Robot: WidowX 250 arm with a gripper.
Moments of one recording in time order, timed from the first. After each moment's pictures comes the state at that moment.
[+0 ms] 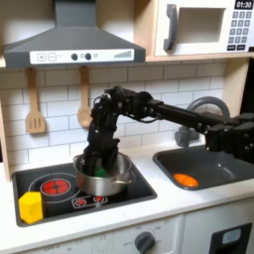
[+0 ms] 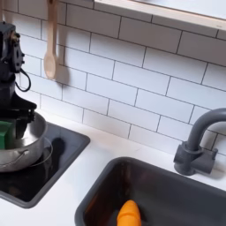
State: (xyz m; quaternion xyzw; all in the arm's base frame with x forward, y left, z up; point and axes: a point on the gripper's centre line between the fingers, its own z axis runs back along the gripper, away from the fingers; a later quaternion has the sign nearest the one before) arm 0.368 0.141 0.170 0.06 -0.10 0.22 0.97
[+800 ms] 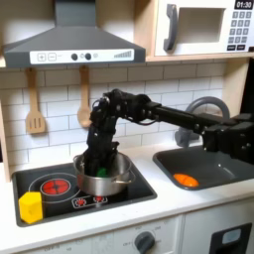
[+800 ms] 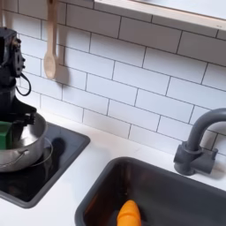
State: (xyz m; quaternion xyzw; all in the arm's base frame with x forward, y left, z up) arm 0.369 0.141 0.161 0.06 -0.09 0.22 0.97
